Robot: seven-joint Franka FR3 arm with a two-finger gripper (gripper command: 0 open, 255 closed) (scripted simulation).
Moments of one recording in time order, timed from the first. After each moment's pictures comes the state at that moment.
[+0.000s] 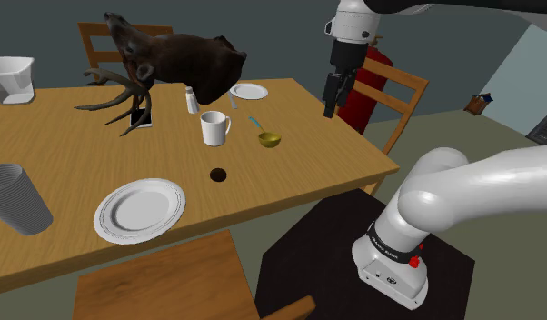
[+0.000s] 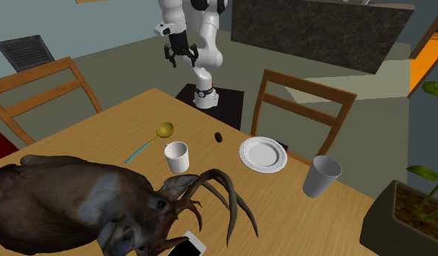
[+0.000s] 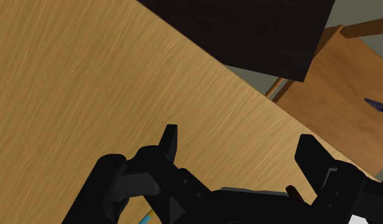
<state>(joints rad) 0.02 -0.82 -0.01 -2.46 0.03 1.54 -0.16</state>
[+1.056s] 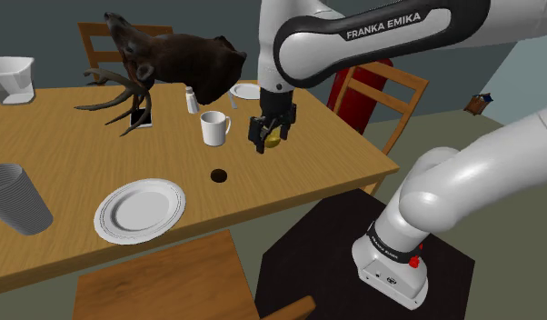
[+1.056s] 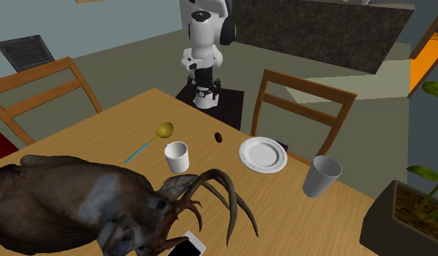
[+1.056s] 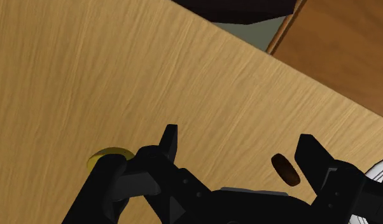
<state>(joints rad) 0.04 -0.49 0.30 -2.48 0.13 1.96 0.24</state>
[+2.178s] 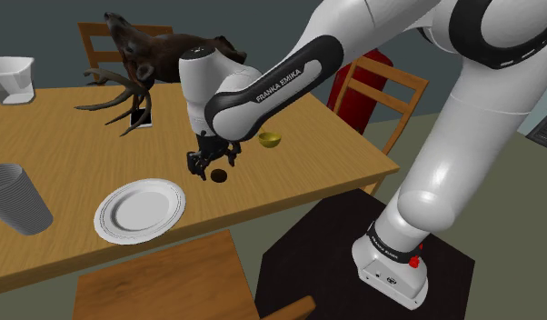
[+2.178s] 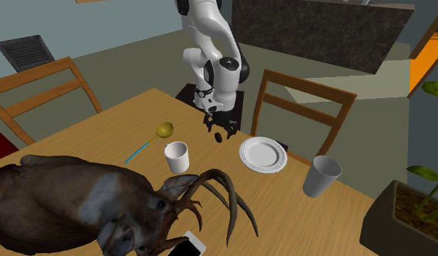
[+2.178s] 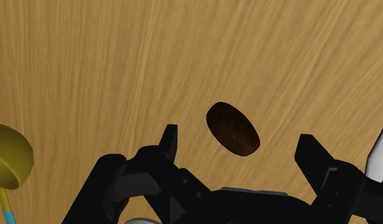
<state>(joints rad) 0.02 0.11 0.50 -2.21 -0.19 2.25 0.77</state>
